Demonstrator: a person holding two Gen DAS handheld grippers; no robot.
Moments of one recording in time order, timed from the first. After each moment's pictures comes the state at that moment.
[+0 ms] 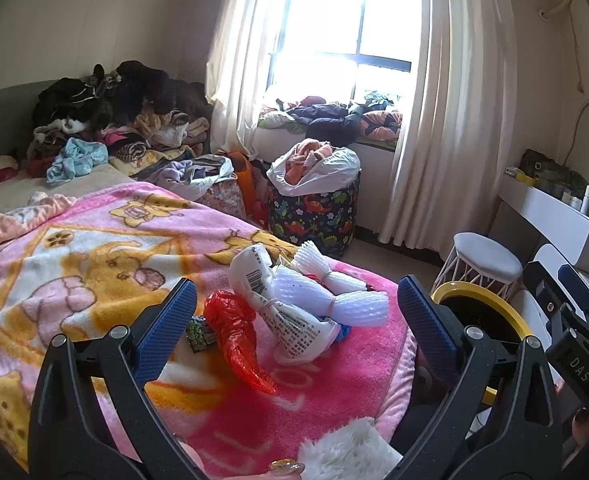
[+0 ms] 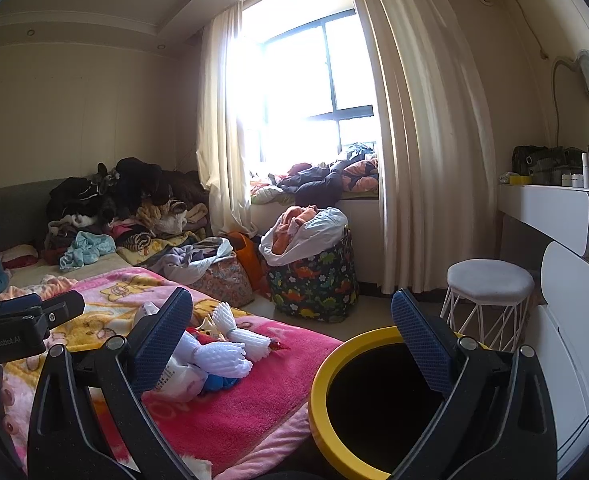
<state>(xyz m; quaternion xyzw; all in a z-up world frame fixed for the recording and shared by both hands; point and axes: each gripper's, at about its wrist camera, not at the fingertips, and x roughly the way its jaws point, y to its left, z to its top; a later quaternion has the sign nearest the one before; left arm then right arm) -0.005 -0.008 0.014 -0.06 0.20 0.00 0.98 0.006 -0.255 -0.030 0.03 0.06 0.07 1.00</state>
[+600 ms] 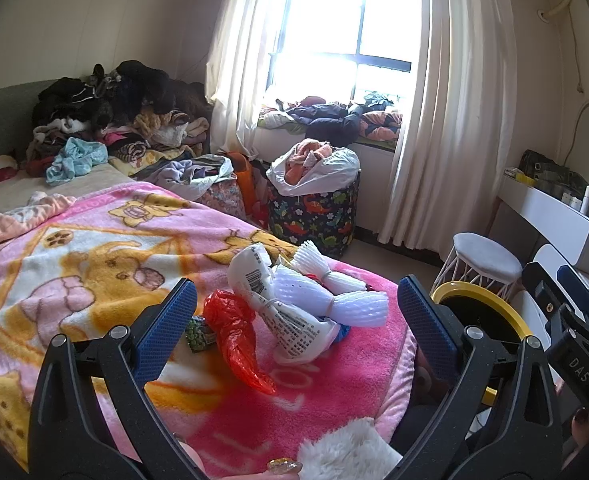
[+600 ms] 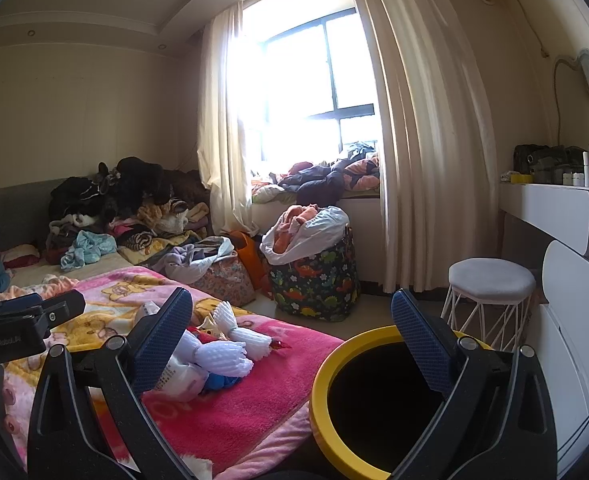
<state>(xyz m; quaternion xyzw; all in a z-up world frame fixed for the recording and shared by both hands) -0.007 -0.008 0.013 -0.06 0.20 0.00 0.98 0.005 -0.251 -0.024 0.02 0.06 0.08 0.99</state>
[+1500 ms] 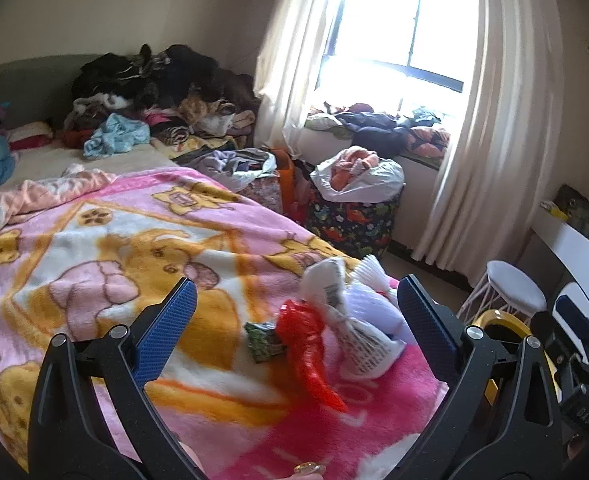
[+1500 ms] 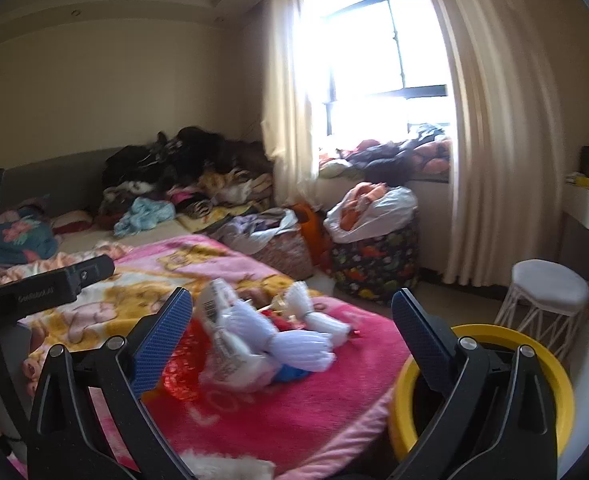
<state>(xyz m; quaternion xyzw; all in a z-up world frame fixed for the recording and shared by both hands) 0.001 0.065 0.005 -0.12 0.19 0.07 0.97 0.033 -0.189 -0.027 -0.01 0.12 0.21 0.97</state>
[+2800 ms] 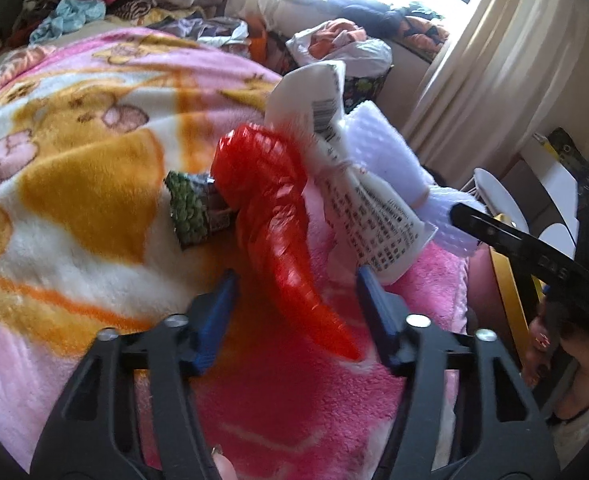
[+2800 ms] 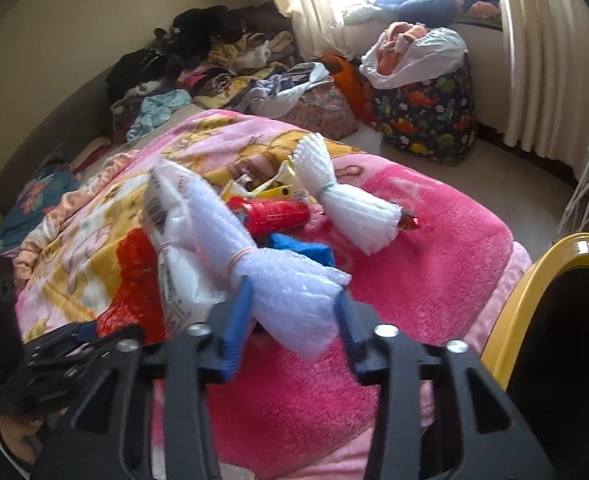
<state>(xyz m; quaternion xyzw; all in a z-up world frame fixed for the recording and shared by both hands) 0.076 0.051 -0.112 -0.17 0.40 -0.02 0.90 0.175 -0.182 -0.106 0.02 0.38 0.28 0.88</state>
